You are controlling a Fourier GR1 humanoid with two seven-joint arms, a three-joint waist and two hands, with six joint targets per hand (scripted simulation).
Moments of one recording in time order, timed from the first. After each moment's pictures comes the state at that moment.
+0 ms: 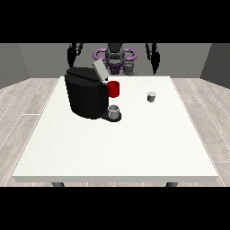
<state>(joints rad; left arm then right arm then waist) -0.01 0.10 -0.01 -1.59 0.01 0.00 0.00 -0.01 -0.08 -0.05 -1.57 -0.02 0.04 0.02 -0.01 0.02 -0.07</state>
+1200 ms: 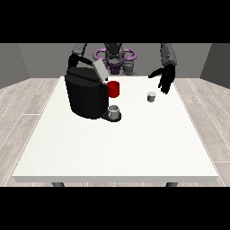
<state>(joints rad) -0.31 0.54 0.06 -1.17 -0.28 -0.24 -0.15 -0.11 -0.02 0.08 -1.62 0.20 -0.14 -0.01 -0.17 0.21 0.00</state>
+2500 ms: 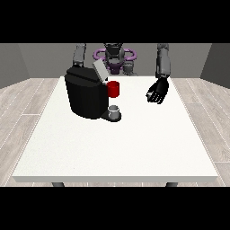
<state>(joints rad) -0.54 0.48 -0.11 -0.81 -0.74 0.00 -0.25 -0.27 -0.01 0.03 -1.39 0.17 -0.15 0.00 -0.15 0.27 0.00</state>
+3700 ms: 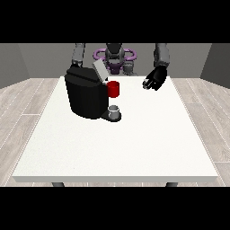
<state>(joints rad) -0.70 0.40 -0.06 -0.71 -0.76 -0.21 -0.31 -0.24 -0.04 -0.01 -1.19 0.20 -0.19 -0.02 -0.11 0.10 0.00</state>
